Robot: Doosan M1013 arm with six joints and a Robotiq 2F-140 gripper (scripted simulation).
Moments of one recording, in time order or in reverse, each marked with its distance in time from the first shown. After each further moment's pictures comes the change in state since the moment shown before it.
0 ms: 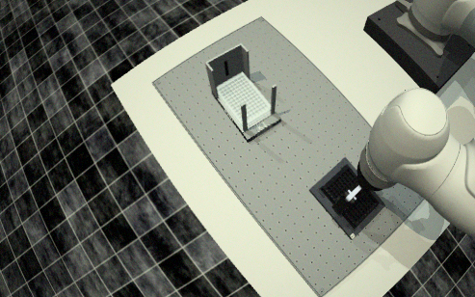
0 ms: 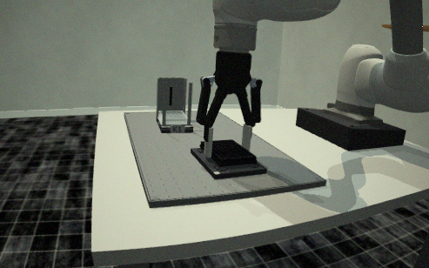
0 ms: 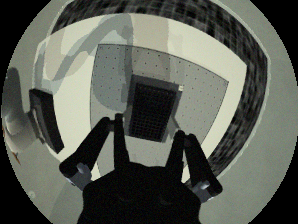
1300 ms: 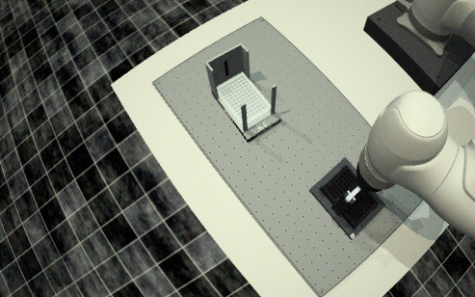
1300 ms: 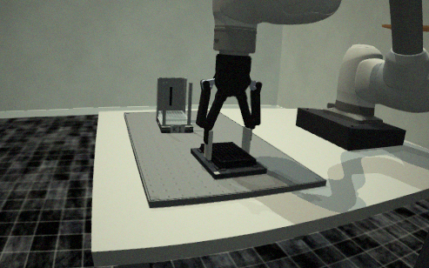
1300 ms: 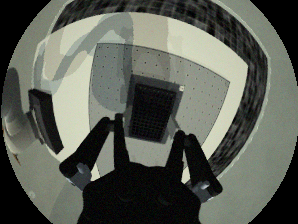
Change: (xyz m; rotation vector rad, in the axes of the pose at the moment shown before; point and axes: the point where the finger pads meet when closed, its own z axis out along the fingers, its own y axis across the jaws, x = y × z) arm 0.000 0.000 0.006 0.000 0.000 0.000
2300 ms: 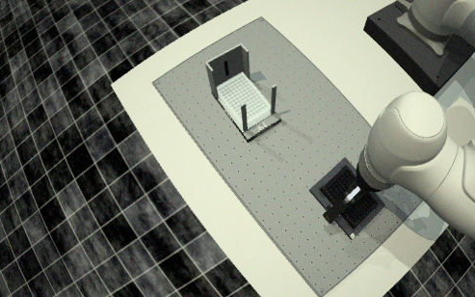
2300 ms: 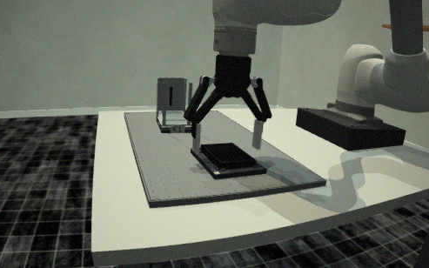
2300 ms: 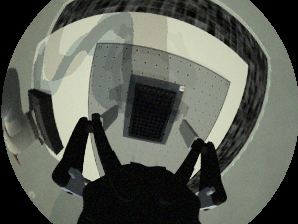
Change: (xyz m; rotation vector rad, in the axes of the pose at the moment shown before) arm 0.000 0.000 0.002 0.000 0.000 0.000
